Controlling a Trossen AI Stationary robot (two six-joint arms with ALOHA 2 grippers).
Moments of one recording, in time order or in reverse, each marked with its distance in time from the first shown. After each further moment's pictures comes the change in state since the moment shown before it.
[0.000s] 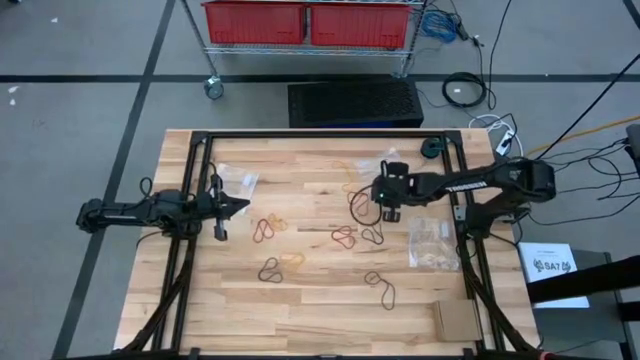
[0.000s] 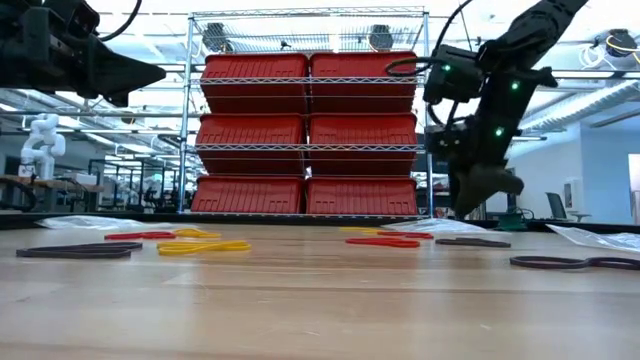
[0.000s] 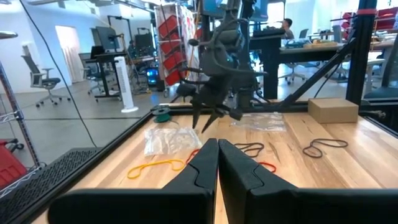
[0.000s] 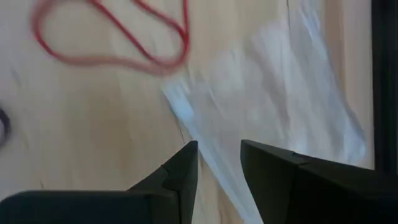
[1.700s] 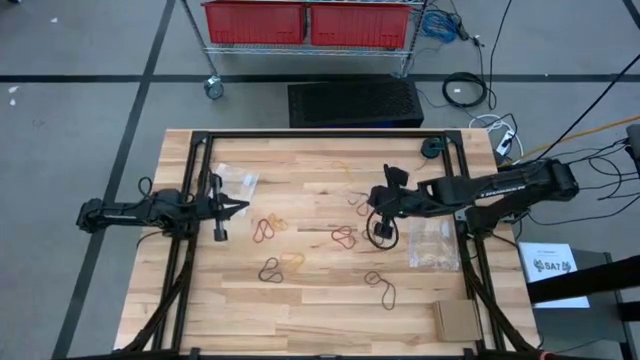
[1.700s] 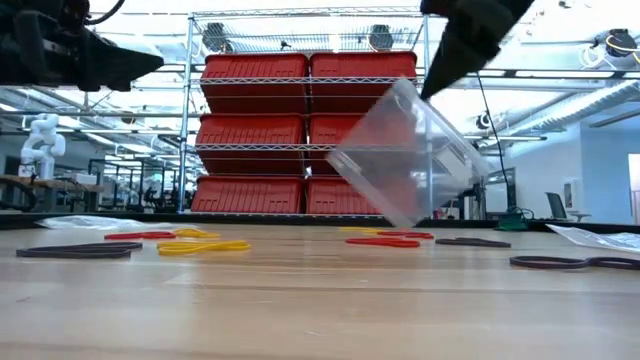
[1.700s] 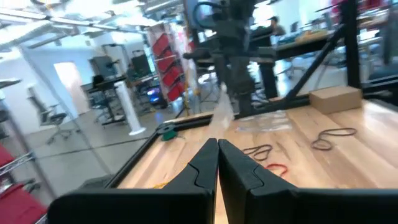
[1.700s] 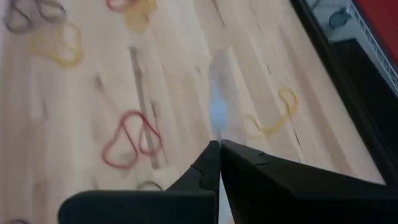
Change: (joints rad) left arm 0.000 0.000 0.000 0.043 0.061 0.183; right arm 0.309 -0.211 0.313 -0.207 0.002 0.378
